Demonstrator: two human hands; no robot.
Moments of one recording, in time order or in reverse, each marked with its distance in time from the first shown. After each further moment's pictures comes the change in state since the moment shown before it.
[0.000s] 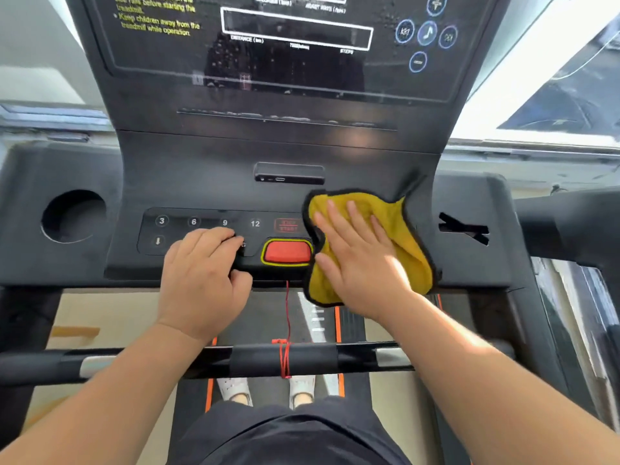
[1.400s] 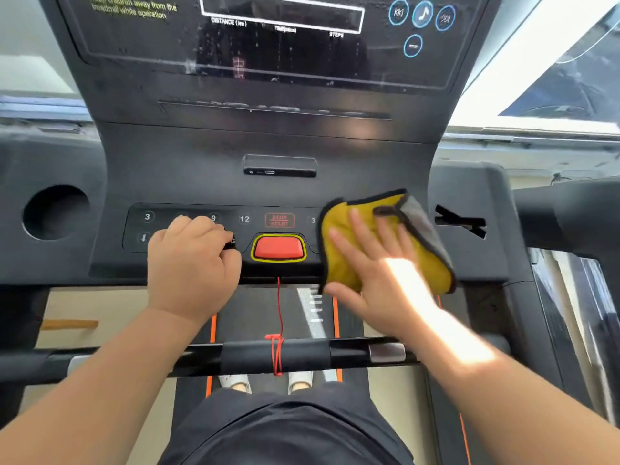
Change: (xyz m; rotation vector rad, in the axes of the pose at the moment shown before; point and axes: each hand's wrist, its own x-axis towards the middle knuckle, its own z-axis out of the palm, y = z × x) left_hand 0.018 0.010 0.001 0.044 0.097 -0.054; right_hand -0.035 0.036 0.008 -0.019 0.022 0.012
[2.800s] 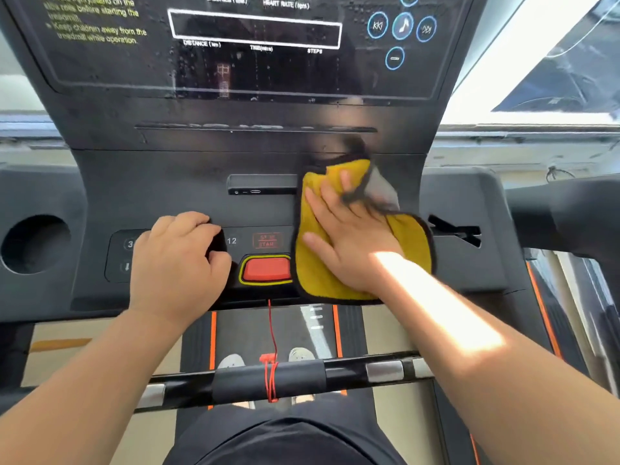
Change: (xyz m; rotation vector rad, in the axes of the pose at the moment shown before) left_hand 0.034 -0.004 -0.001 0.070 -0.155 -0.032; right_hand 0.080 0.001 -0.021 0.018 -0.047 -0.032
